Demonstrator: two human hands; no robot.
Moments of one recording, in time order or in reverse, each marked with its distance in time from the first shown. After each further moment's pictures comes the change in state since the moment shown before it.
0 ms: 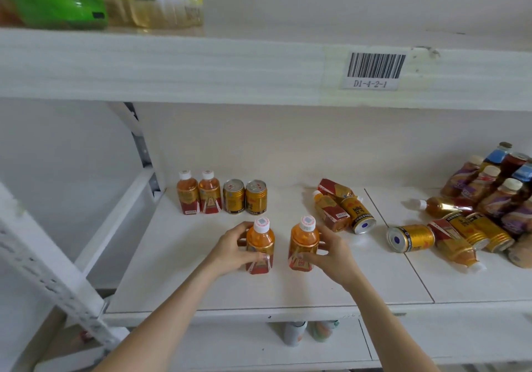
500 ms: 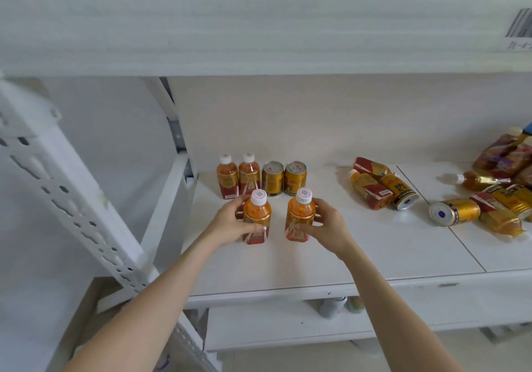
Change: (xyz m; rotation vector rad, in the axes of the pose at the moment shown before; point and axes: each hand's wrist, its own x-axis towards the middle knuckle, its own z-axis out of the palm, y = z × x) left_hand -0.006 -0.051 -0.116 0.016 0.029 -0.035; right_hand 0.023 -0.066 0.112 0.044 0.040 0.068
